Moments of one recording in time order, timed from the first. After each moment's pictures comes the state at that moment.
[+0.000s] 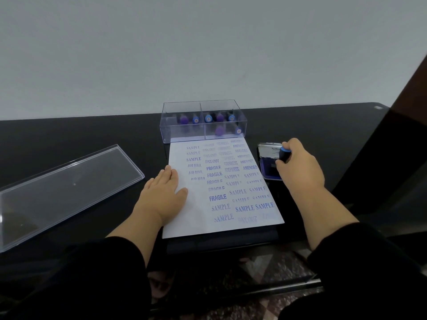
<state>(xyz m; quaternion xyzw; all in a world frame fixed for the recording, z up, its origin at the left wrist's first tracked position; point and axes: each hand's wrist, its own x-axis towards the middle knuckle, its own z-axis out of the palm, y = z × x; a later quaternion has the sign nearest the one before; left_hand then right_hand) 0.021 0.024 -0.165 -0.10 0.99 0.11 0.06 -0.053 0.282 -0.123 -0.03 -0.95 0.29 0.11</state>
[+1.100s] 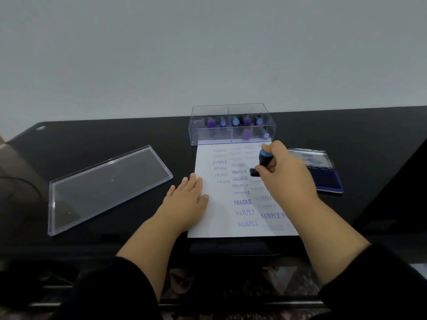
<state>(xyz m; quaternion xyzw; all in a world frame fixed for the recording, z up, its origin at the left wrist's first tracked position) 0.039 0.026 -0.155 -0.11 0.98 0.10 0.10 -0.020 0.220 -0.109 0.17 -0.92 0.35 0.11</state>
